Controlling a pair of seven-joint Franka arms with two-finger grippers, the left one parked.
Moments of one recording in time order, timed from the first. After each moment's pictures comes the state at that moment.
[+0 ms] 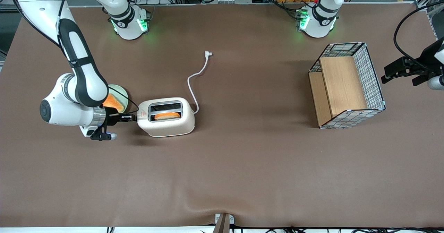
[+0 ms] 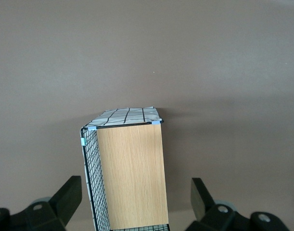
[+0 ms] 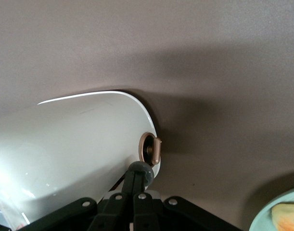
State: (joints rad) arm 0.08 0.45 -0.02 -1.91 0.55 2.11 -0.23
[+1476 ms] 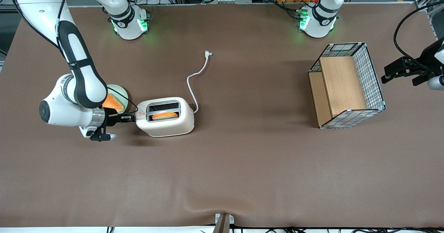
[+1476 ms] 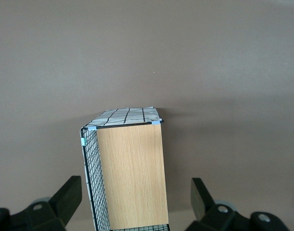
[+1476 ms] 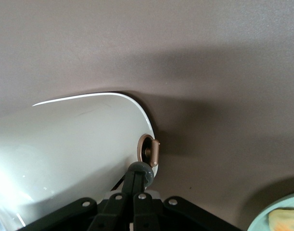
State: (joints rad) arm 0.07 0.45 -0.02 -1.91 0.57 2.11 -0.25
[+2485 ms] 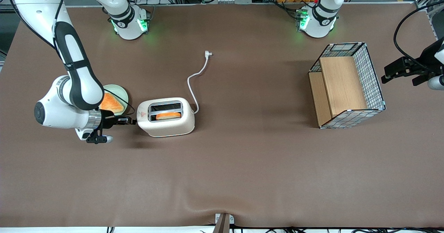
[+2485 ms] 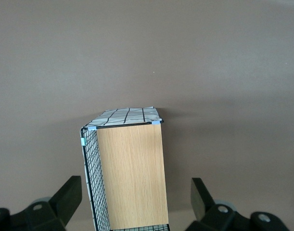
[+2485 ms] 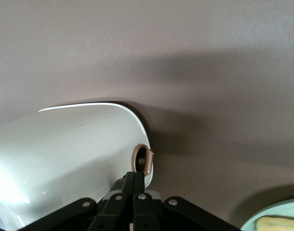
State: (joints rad) arm 0.06 0.47 -0.03 -1.86 0.54 2.09 -0.27
